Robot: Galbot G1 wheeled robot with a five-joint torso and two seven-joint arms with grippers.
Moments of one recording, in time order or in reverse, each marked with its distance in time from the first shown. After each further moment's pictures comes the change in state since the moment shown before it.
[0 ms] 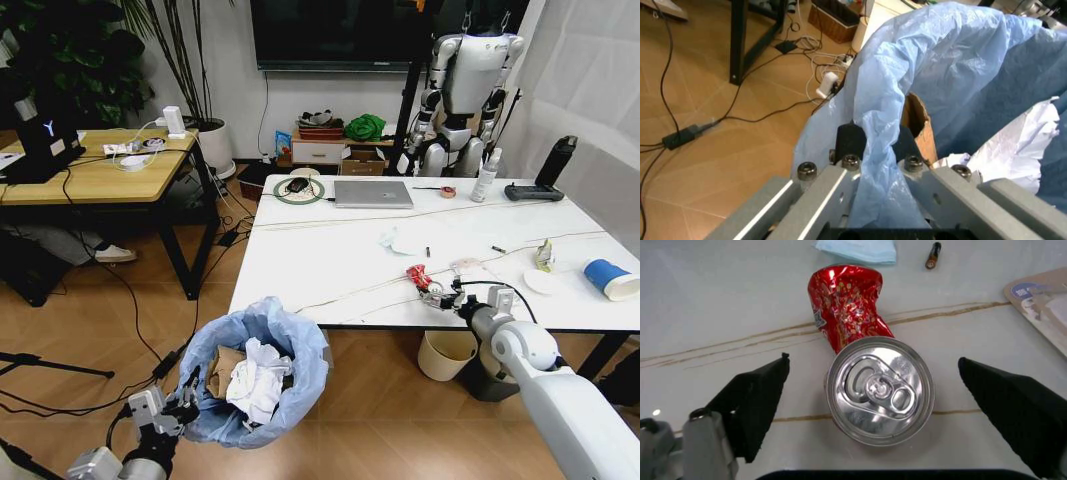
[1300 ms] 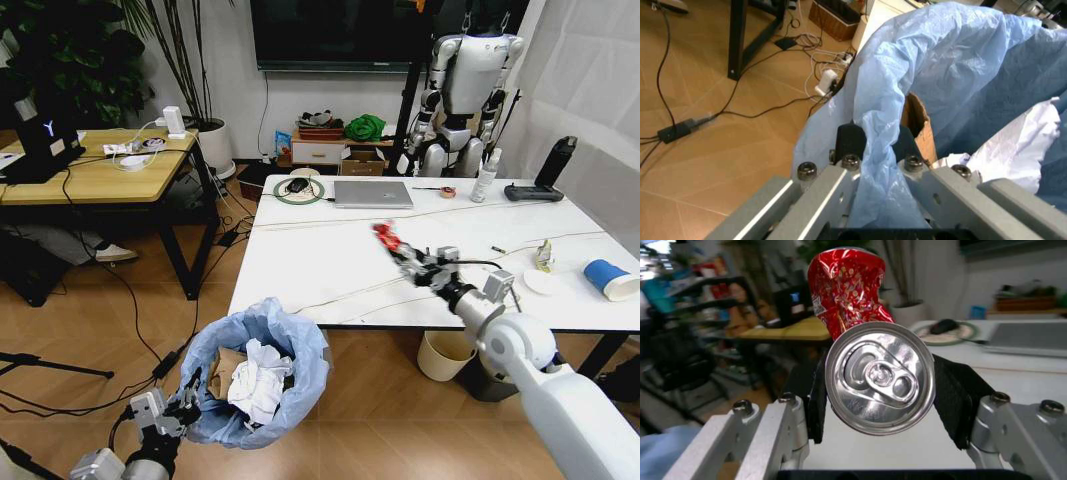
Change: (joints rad) left arm -0.008 -0.024 0.016 0.010 0.001 -0.001 -0.001; right arm -0.074 -0.062 -0.136 0.468 0.200 0.211 -0.111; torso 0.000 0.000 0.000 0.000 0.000
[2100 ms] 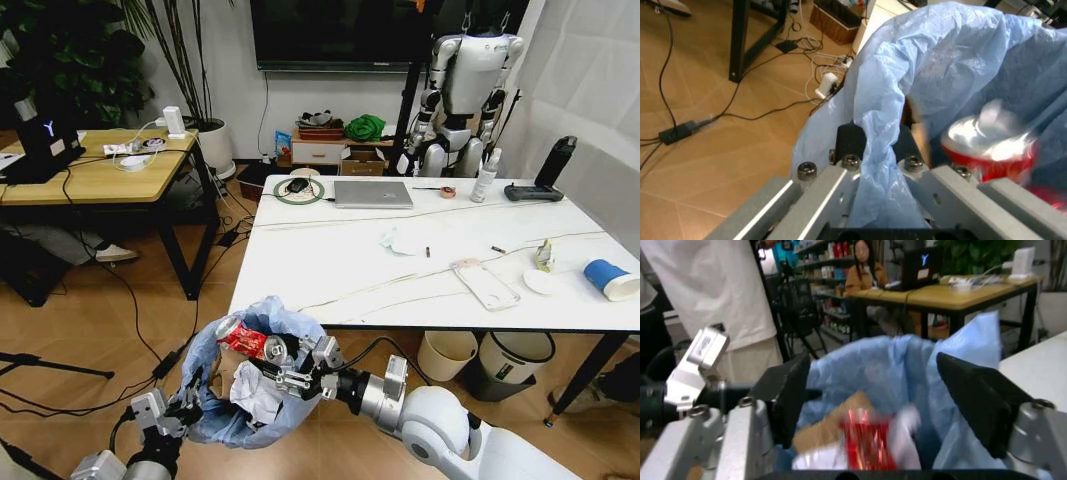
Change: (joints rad) left arm 0.010 -0.023 0.002 -0.022 0.017 0.005 -0.002; right arm 0.007 -0.015 -0.433 0.102 -0.213 0.121 -0.012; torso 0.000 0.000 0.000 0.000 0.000
